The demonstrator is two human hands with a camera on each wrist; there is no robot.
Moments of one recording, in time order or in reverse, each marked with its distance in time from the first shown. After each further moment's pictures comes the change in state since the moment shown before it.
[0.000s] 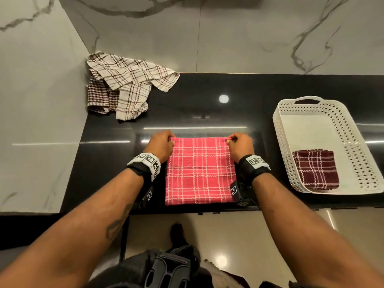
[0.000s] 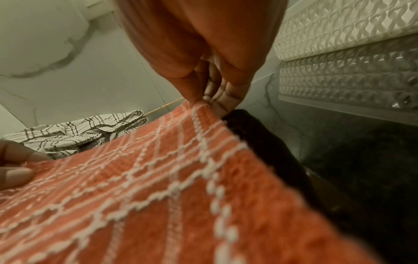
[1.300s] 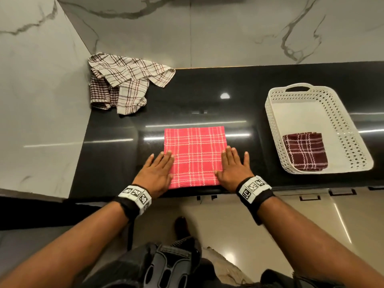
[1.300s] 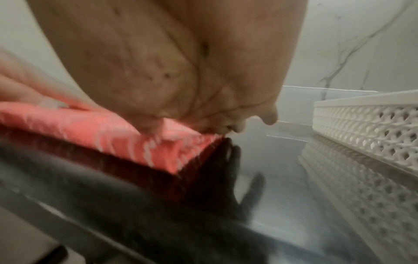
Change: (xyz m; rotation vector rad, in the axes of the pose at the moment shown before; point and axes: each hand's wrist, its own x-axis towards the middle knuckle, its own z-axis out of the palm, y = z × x) left_hand -0.127 -0.026 0.027 0.726 -0.262 0.313; right_hand -0.116 0.041 -0.005 -0.796 -0.470 -0.233
